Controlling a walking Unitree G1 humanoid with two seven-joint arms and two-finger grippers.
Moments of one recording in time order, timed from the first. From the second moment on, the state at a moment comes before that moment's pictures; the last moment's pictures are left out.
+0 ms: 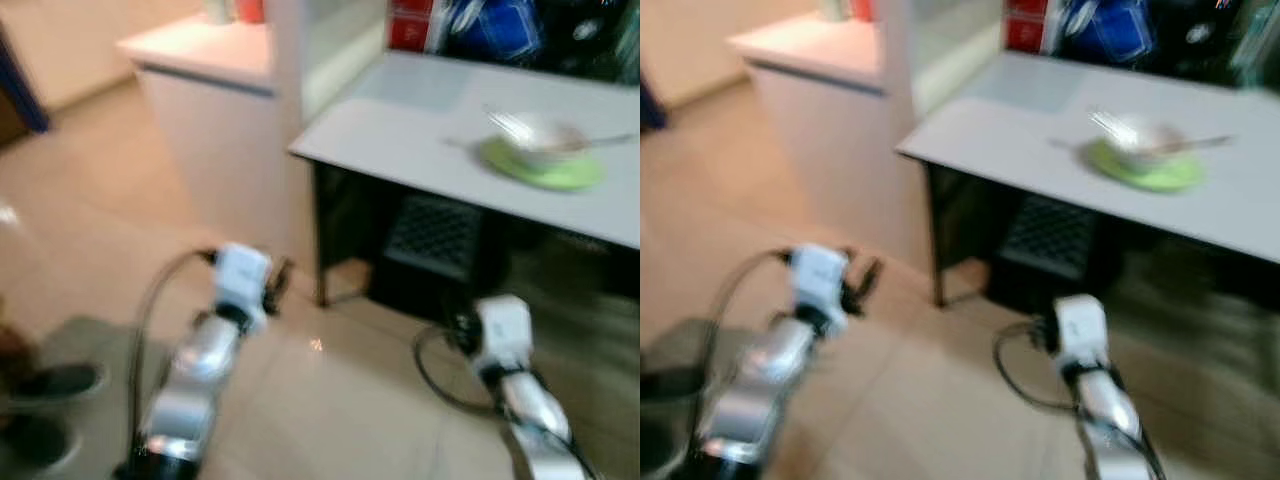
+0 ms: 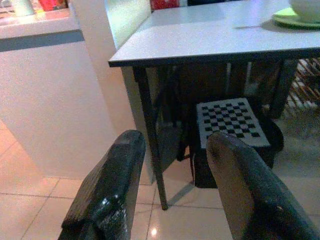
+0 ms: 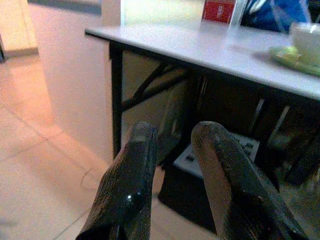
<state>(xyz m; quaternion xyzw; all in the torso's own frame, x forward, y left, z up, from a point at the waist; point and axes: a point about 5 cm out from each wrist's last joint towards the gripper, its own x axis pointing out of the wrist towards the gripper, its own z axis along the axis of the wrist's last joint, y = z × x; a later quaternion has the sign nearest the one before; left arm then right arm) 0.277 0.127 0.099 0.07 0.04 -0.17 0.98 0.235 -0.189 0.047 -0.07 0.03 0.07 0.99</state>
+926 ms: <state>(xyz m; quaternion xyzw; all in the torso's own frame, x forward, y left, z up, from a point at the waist) 0.284 0.128 0.100 0.08 0.04 -0.15 0.98 0.237 -0.182 0.051 -0.07 0.02 0.10 0.99</state>
